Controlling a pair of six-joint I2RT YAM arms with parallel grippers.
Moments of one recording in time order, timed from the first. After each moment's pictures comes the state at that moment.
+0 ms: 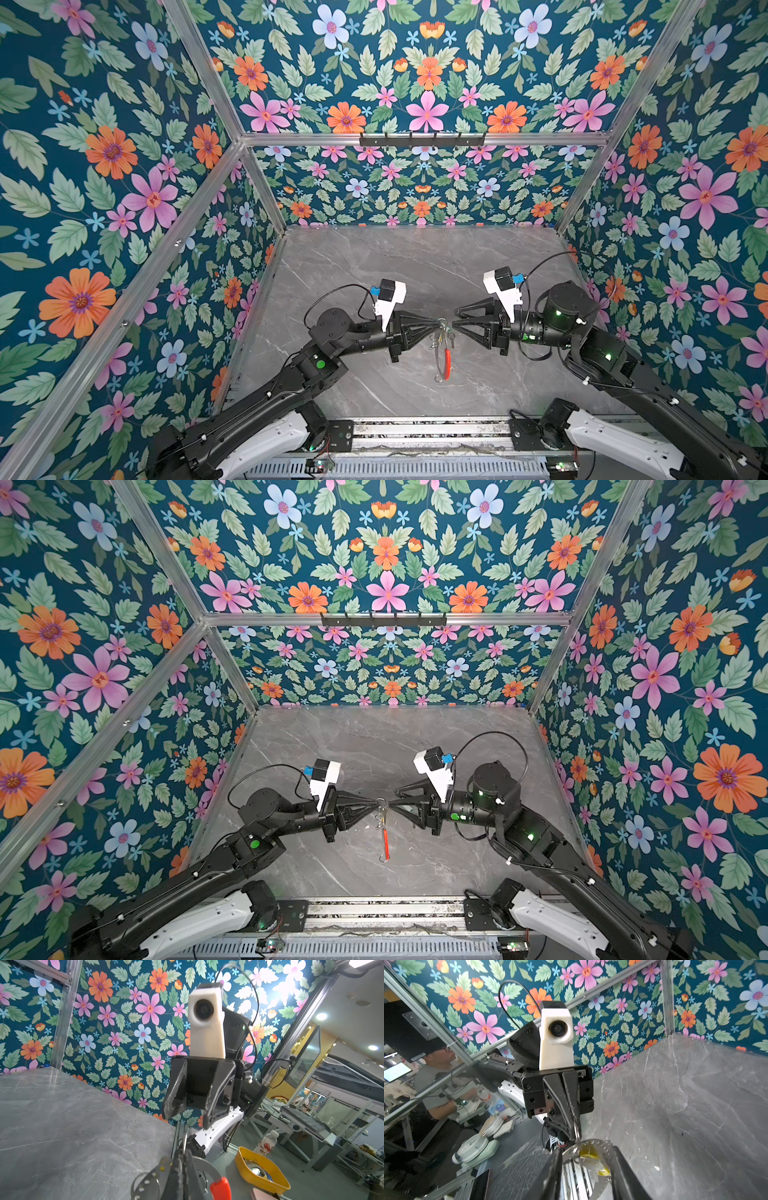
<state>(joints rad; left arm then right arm) -0.89 0.85 0.63 0.47 0.58 -0.58 0.76 0.80 0.95 -0.24 -0.57 0.35</state>
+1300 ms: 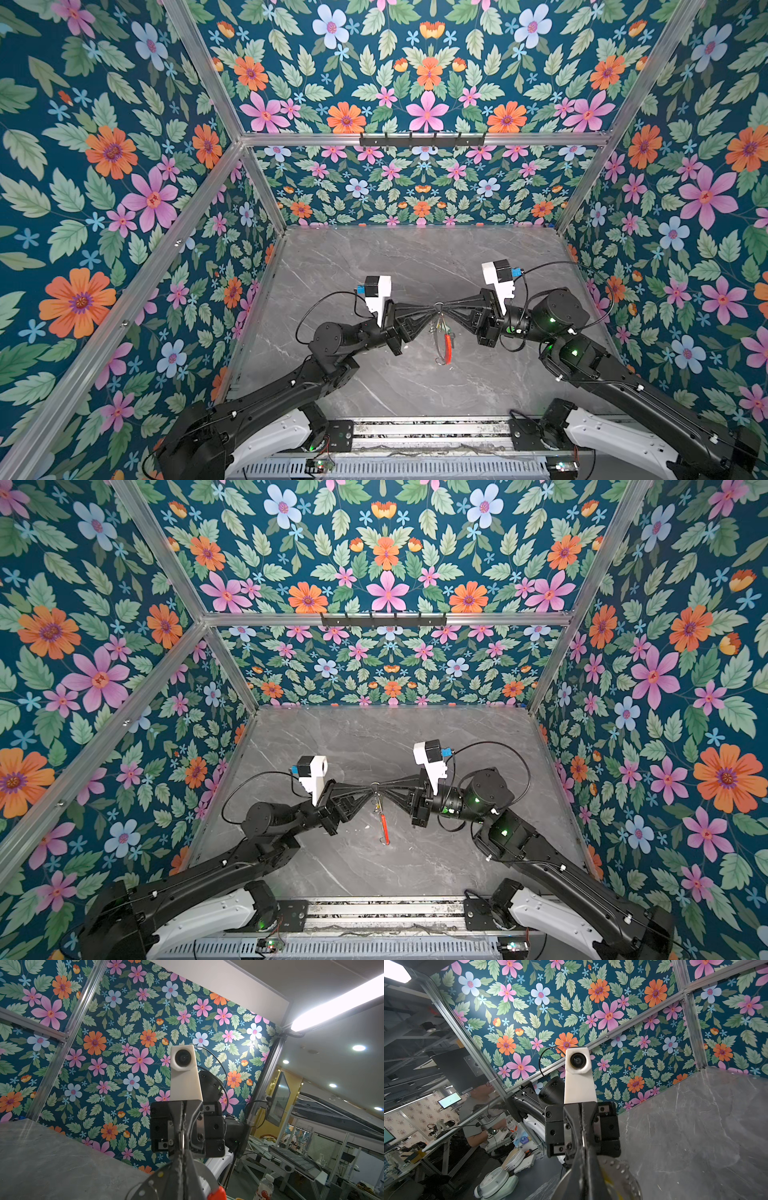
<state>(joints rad) -0.89 0.98 0.53 1.02 0.50 -0.75 0.79 0.88 0.83 0.24 -0.61 0.57</state>
